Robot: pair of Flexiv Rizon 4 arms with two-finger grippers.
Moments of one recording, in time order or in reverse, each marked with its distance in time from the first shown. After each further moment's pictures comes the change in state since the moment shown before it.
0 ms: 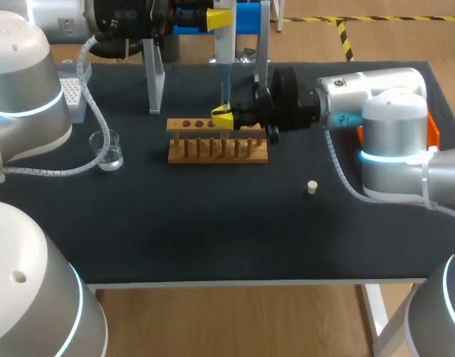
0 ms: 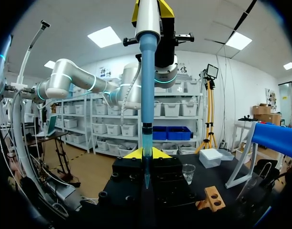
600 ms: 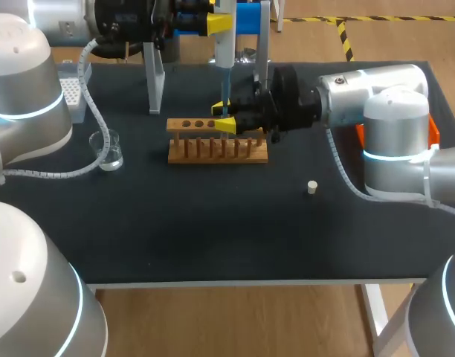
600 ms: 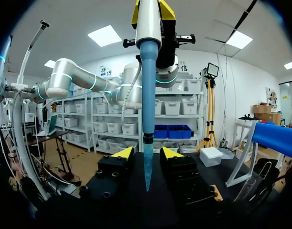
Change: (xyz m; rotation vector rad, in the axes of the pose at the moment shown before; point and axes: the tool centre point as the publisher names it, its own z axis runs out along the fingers) left arm 0.000 0.006 0.000 -0.003 0.000 -0.002; right arm 0.002 -0.004 -0.003 0.022 0.006 0.009
